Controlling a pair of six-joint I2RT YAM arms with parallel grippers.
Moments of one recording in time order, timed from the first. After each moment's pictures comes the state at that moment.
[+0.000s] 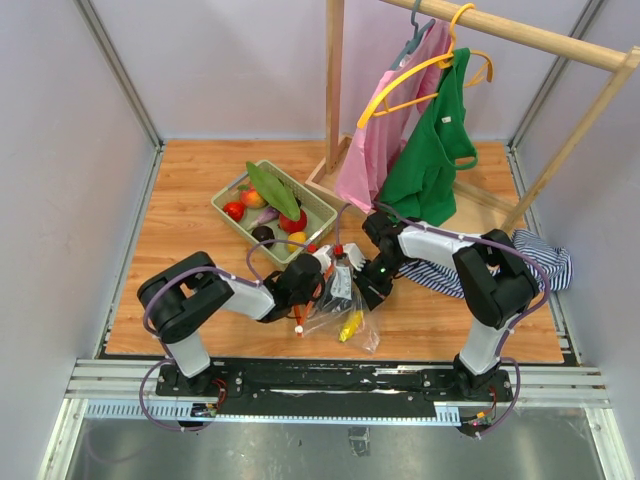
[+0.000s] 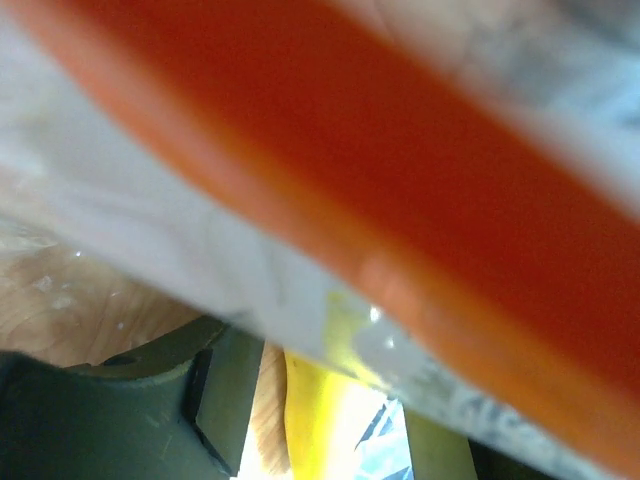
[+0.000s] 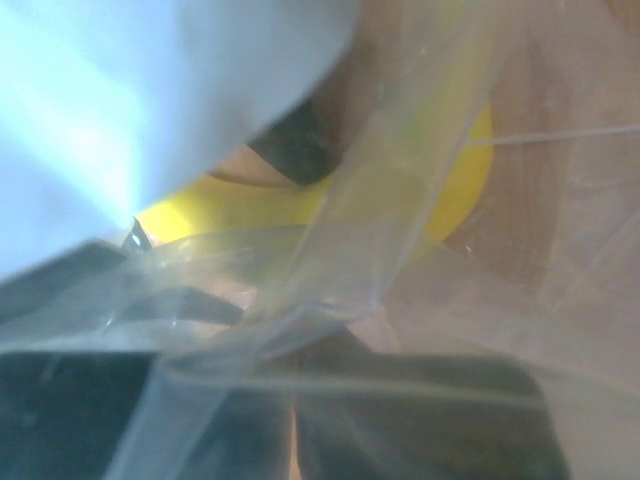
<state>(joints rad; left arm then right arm) -0.91 1.72 0.55 0.66 0.26 -0.92 0.58 1.78 1.05 -0.80 -0.65 -0.49</state>
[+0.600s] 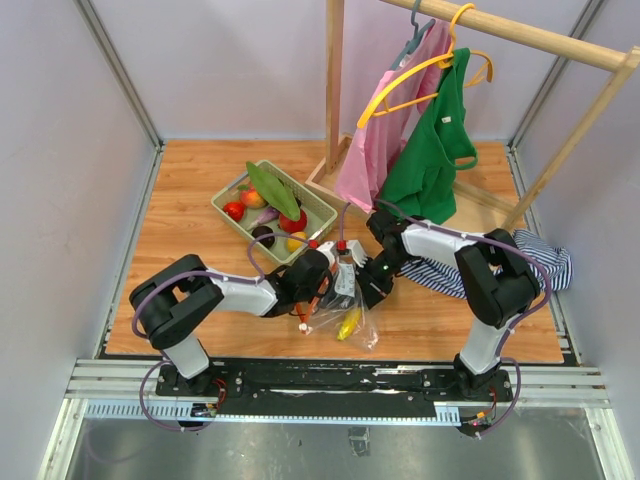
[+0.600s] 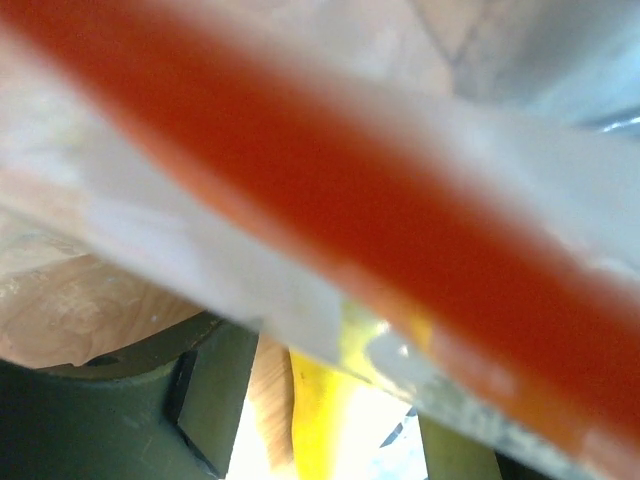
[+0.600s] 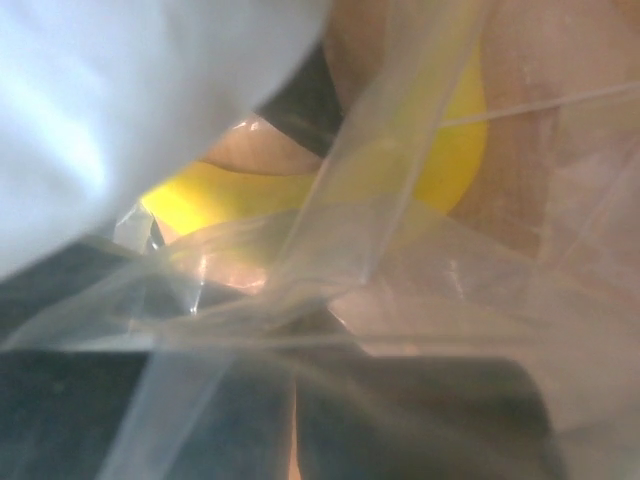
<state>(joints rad) -0.93 1.66 0.63 0.41 0.17 -0.86 0.55 1.78 1.05 -0.79 -0.72 -0.50</state>
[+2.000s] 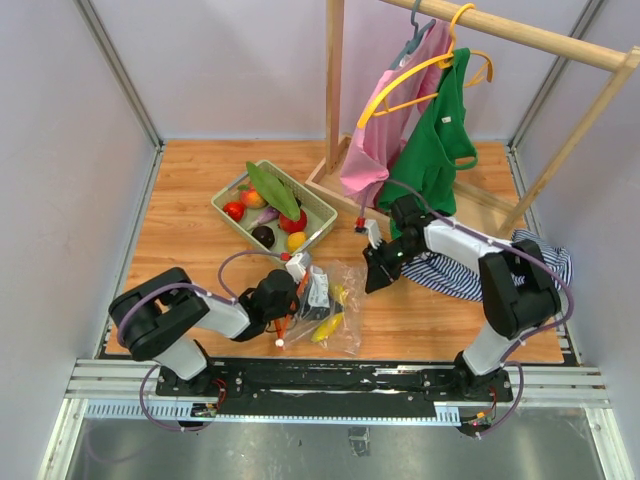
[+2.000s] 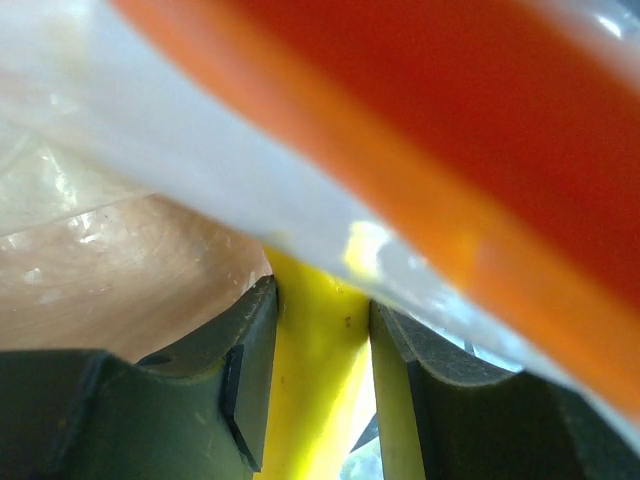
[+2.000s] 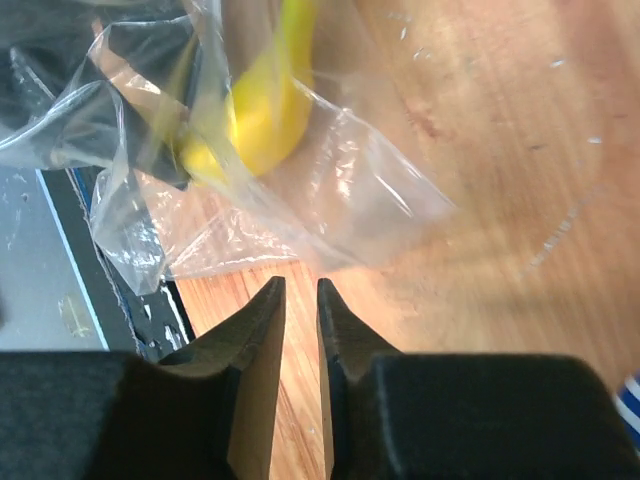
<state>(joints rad) -0.89 1.56 0.31 0.82 0.16 -0.92 0.43 1.69 1.02 -0.70 -0.78 -0.44</state>
